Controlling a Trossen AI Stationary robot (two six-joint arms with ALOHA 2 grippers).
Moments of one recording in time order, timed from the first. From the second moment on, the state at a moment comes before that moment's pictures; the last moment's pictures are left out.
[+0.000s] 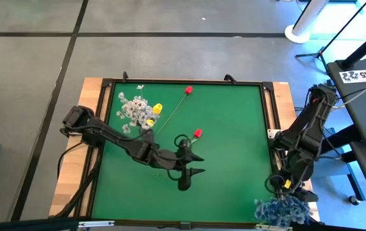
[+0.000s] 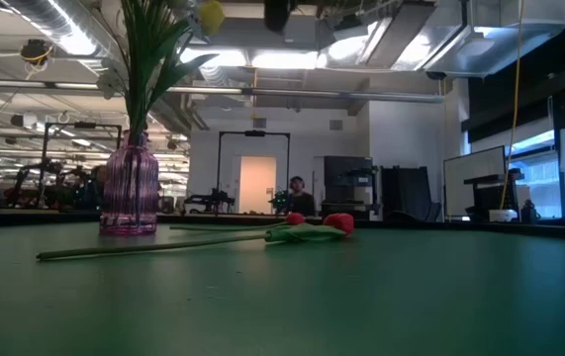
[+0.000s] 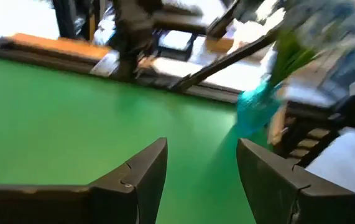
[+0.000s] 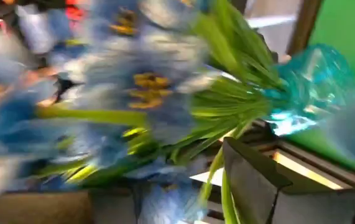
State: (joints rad) left arm -0.36 1.77 1.26 0.17 -0.37 -0.34; right arm 1.04 0.87 0.76 -0.44 -0.47 1.14
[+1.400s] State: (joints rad) left arm -0.26 2.05 1.32 -0.41 -0.65 -0.90; right arm 1.04 0.73 0.91 -1.15 -0.05 1.08
